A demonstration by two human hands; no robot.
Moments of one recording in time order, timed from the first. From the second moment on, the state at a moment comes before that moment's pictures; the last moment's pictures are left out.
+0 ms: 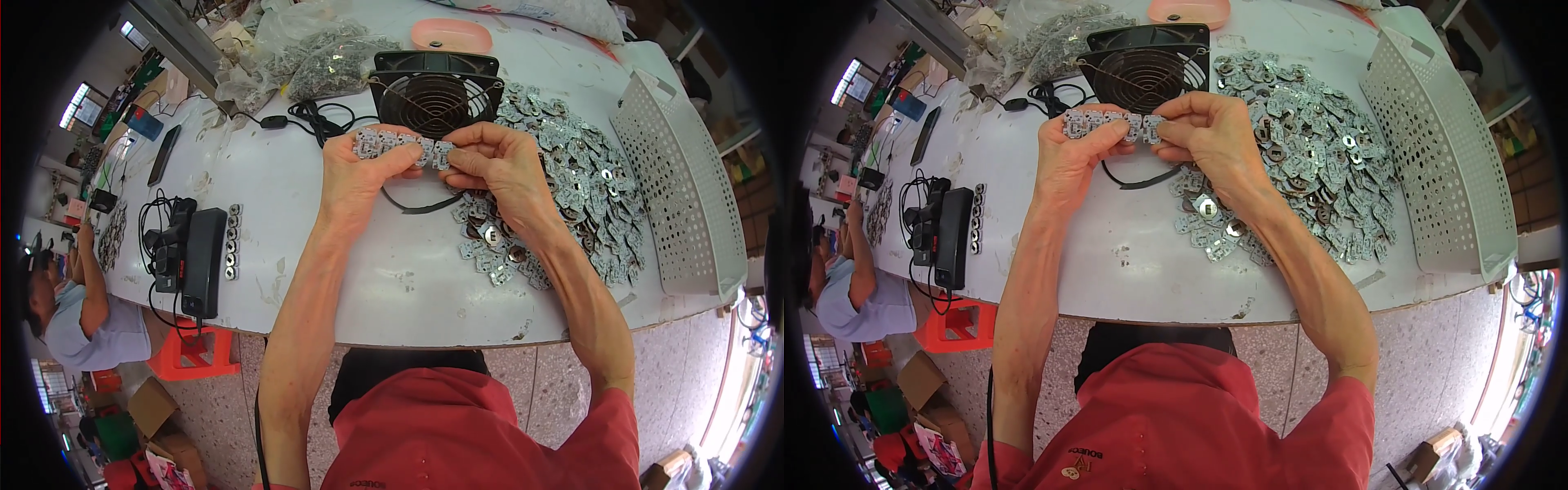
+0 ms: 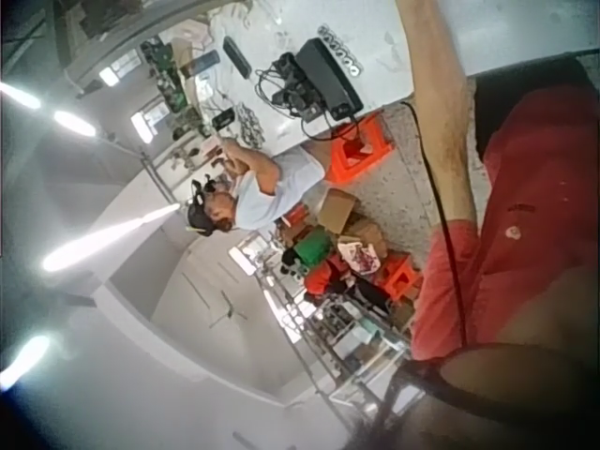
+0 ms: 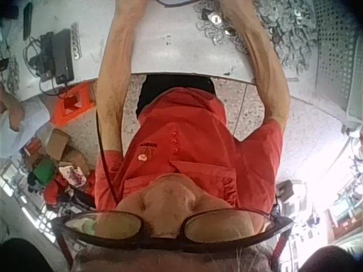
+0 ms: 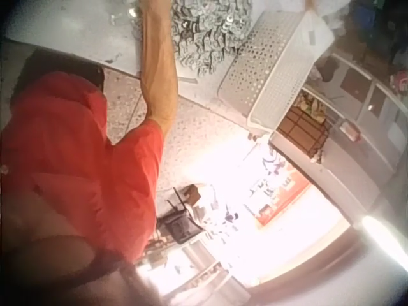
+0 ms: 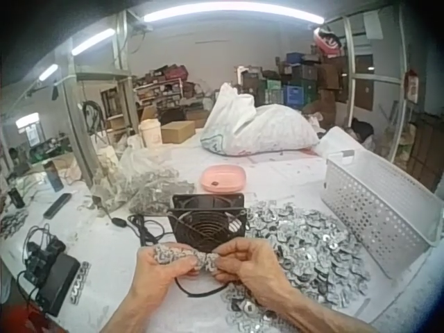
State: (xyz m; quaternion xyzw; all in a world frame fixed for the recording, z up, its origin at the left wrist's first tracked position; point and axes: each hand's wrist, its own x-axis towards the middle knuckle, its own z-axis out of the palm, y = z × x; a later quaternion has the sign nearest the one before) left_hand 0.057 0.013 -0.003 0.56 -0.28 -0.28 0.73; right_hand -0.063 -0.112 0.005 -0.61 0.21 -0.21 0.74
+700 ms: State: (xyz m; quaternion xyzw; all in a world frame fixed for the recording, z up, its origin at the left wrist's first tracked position) left_hand 0.053 0.016 -0.002 0.55 -0.33 -0.28 0.71; right_hand -0.070 -0.112 0.016 -0.61 0.23 -0.18 0.74
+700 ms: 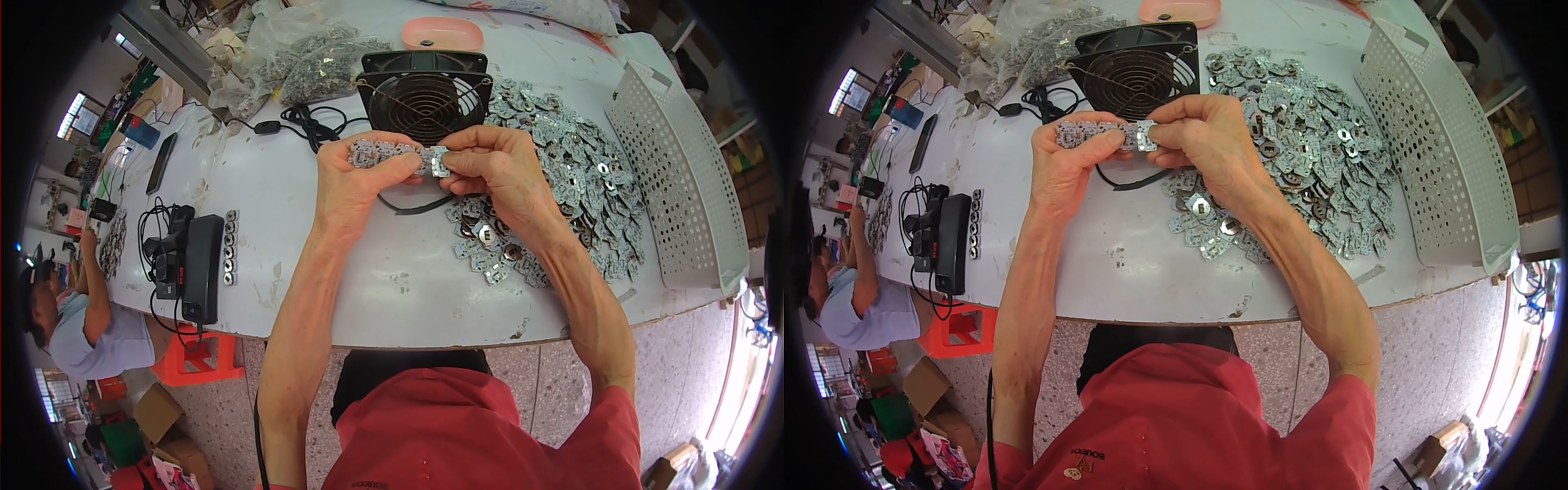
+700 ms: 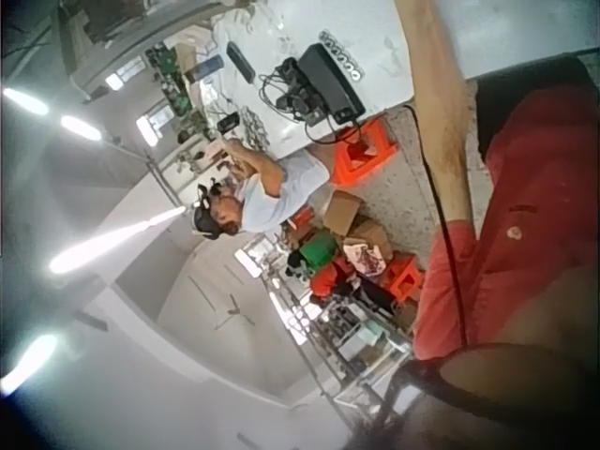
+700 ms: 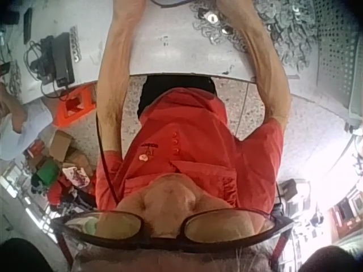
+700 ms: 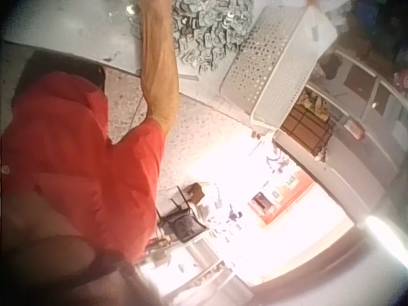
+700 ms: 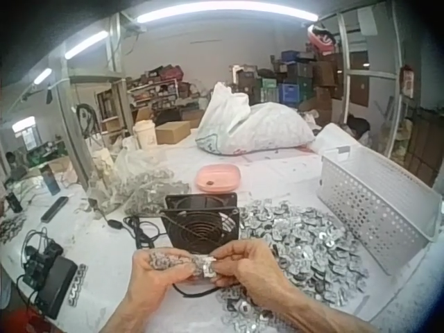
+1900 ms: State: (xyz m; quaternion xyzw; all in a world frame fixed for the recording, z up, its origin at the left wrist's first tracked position) left_hand 0.045 0.016 0.003 0.57 -0.37 -0.23 0.70; right_hand -0.074 -0.116 0.019 -0.60 0.22 -0.15 0.75
